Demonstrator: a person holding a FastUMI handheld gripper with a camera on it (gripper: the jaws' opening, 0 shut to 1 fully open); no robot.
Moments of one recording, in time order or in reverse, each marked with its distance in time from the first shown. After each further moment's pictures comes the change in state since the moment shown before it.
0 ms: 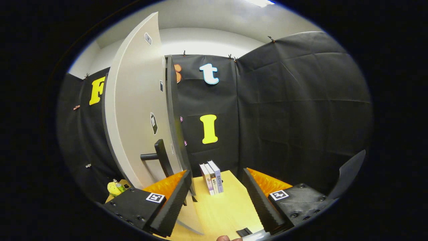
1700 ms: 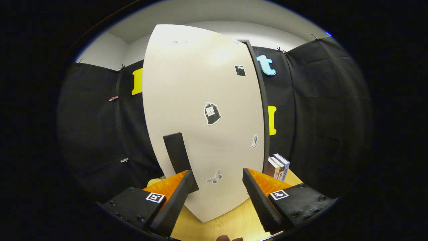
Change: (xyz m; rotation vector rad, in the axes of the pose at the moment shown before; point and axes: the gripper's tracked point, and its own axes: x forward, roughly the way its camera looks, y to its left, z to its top) arm -0.018 0.281 -0.044 -0.015 0.080 0.351
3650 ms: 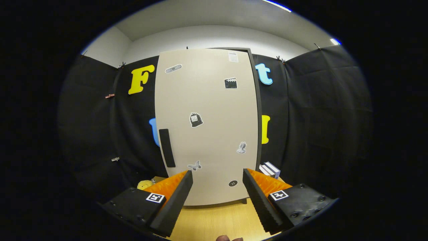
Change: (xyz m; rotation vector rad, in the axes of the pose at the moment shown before) arm -0.123 -0.071 -0.024 -0.068 -0.050 -0.066
